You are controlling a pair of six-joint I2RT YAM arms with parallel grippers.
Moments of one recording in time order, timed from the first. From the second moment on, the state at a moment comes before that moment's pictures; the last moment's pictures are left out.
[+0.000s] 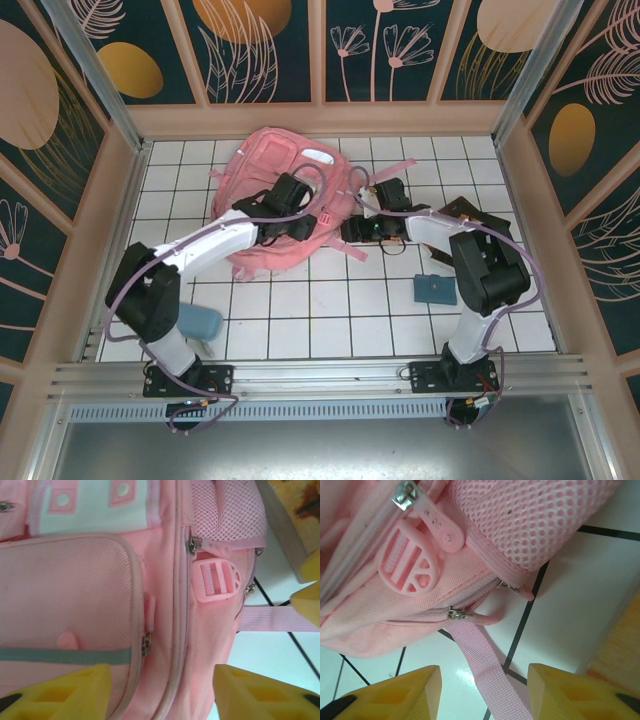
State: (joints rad) left arm -0.68 1.73 1.29 -0.52 -0.16 -0.13; right arm 0.41 1.77 1.01 -0.19 -0.48 0.26
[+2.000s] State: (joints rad) left arm -0.63 1.70 1.41 -0.70 -0.43 0.10; right arm 0.45 1.63 0.92 0.03 -0.57 0.21
